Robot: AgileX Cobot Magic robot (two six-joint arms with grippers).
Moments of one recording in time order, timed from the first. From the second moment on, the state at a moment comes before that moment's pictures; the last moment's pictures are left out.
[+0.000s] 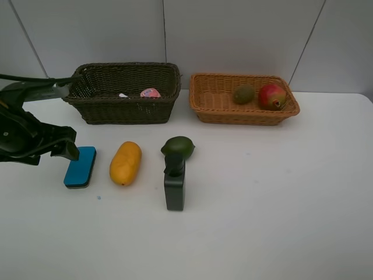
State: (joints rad) left arm -0.13 1.53 -0.65 -0.20 0.37 0.02; right arm 0.14 0.00 -0.52 0.01 1.06 0.03
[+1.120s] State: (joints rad) left arm -0.20 1.90 -0.87 -0.19 0.44 -0.04; right arm 0.14 0.00 -0.52 0.01 1.06 0.04
